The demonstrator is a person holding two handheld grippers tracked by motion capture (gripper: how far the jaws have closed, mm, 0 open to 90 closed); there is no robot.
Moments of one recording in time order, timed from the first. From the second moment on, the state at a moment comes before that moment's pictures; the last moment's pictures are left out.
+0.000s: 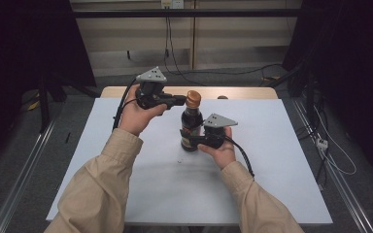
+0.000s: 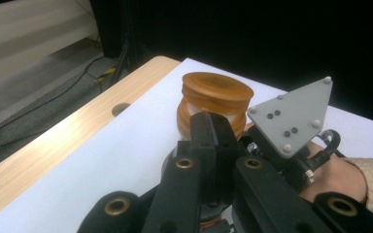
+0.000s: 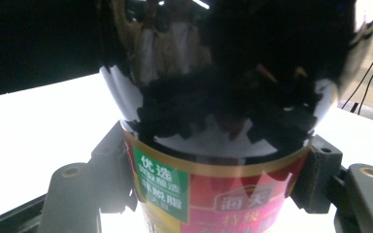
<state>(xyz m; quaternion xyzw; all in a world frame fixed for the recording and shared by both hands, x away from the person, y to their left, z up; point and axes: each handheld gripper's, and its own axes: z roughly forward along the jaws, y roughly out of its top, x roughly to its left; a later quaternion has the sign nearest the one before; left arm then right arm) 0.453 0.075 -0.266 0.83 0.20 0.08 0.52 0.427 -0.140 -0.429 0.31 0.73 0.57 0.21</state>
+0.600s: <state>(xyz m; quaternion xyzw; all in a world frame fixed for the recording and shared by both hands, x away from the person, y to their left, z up) 0.453 0.070 -0.260 0.82 0.19 0.08 0.53 0.427 -0.139 -0.429 0.31 0.73 0.57 0.22</state>
